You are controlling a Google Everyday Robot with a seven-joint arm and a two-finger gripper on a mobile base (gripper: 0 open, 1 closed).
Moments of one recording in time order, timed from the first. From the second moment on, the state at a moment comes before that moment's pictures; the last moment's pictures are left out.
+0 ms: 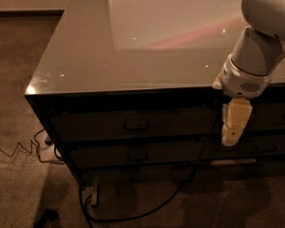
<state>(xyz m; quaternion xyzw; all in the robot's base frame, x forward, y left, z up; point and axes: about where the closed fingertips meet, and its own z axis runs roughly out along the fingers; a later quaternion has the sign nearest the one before) 0.469 -0.205 0.844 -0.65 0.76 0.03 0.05</state>
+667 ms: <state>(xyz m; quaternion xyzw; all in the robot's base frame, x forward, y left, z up) 0.418 -0.189 0.801 -0.71 0.69 0.08 0.12</state>
